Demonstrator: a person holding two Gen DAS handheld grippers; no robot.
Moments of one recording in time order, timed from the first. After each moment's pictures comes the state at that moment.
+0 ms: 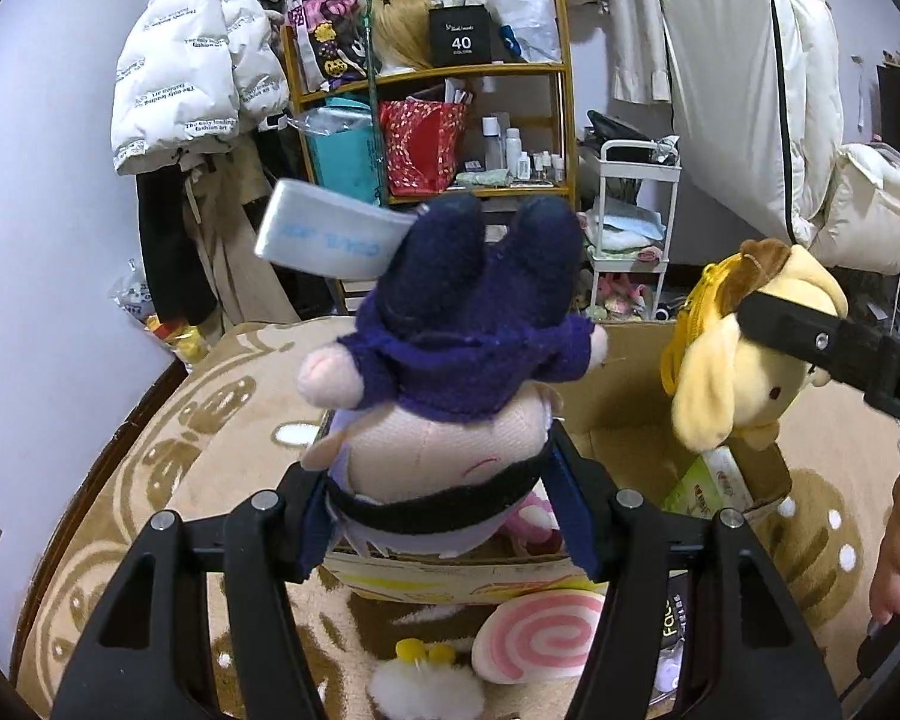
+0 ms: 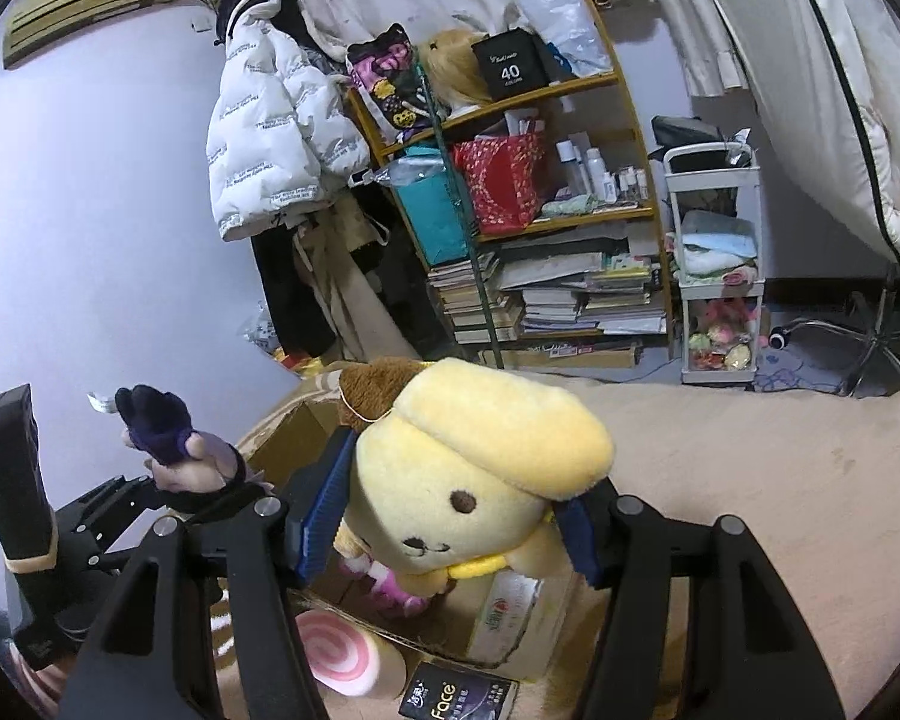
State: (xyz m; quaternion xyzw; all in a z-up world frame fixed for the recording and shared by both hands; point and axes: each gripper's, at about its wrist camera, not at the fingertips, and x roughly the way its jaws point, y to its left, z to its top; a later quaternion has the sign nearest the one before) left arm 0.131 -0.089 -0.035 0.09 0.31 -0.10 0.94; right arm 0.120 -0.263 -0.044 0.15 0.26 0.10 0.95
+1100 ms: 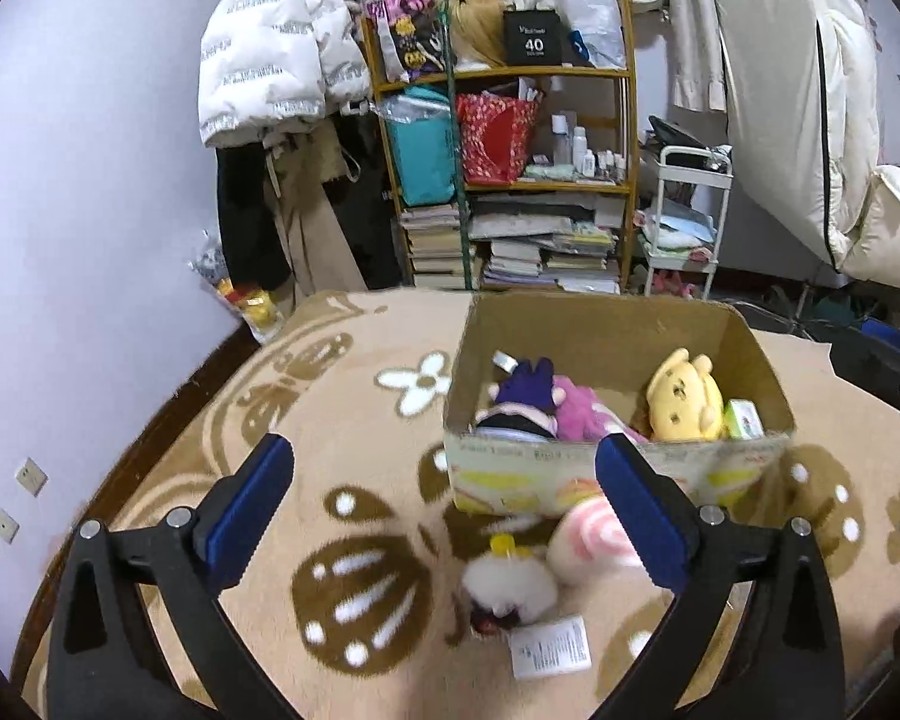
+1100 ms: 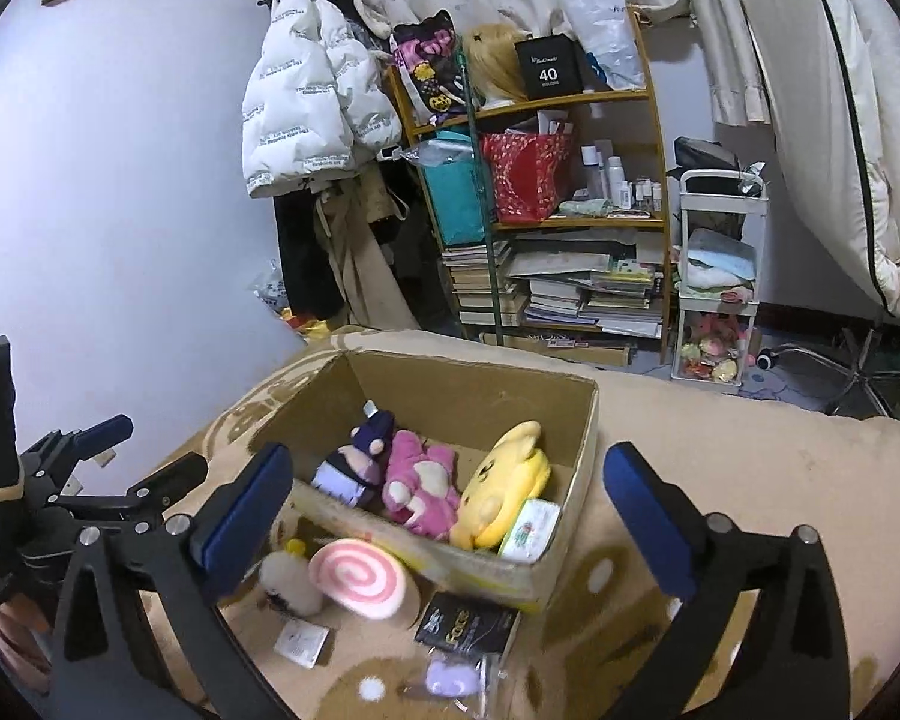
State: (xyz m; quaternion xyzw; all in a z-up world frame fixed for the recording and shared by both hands) left arm 0.064 -0.034 -0.005 0.07 0.33 -0.03 0.94; right arm 0.060 -0.237 -0.015 0.09 0.27 0.10 0.95
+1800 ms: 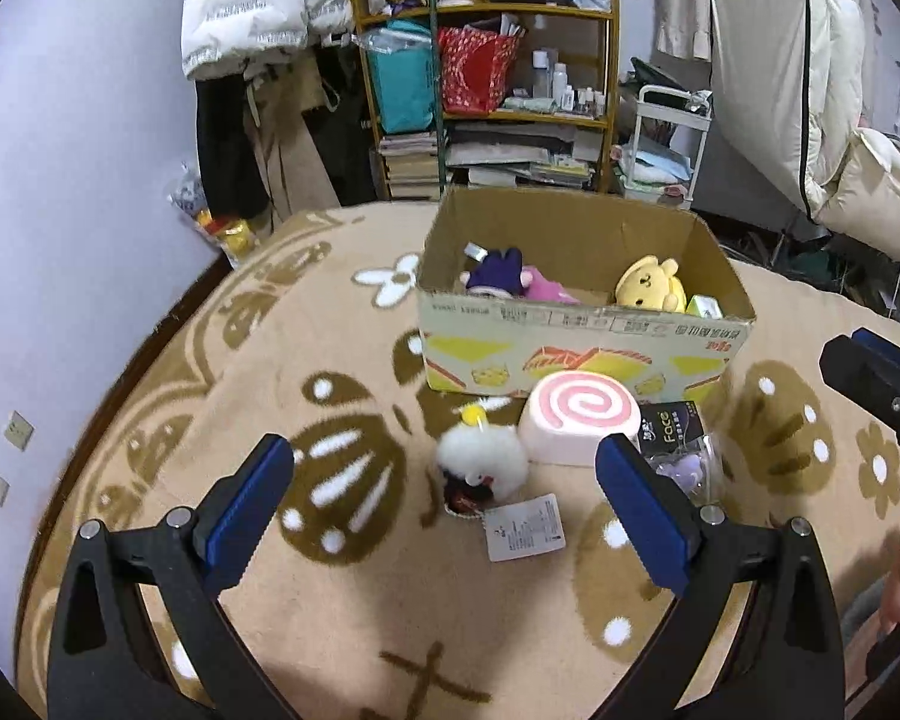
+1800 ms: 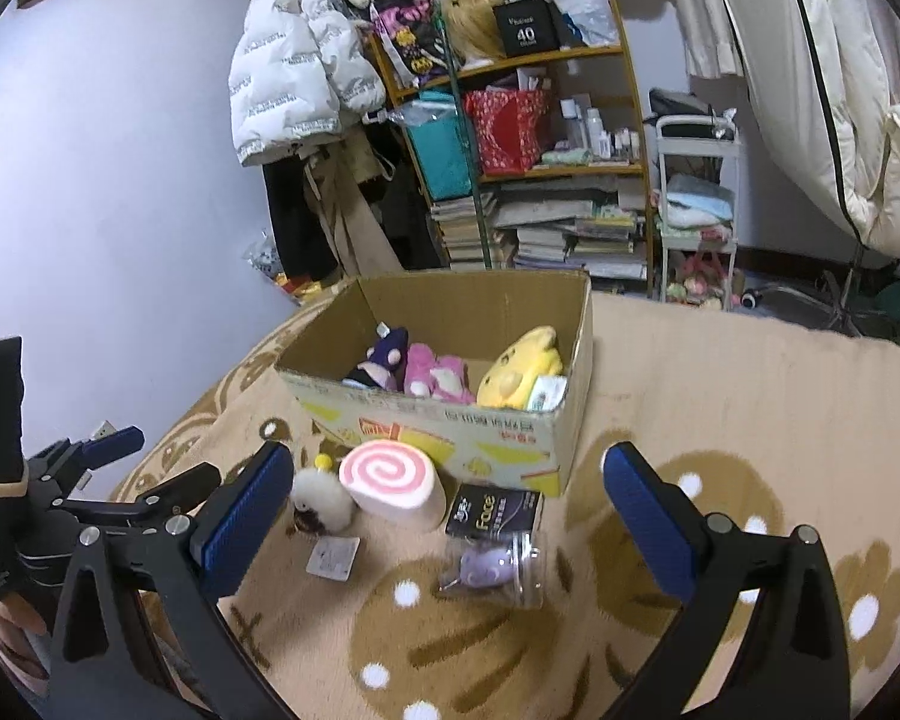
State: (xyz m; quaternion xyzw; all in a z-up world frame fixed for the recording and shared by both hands) left arm 0.023 -0.031 -0.031 0.06 0.40 -0.05 0.91; right arm 0.015 -0.227 -0.037 0.12 0.33 0.08 0.93
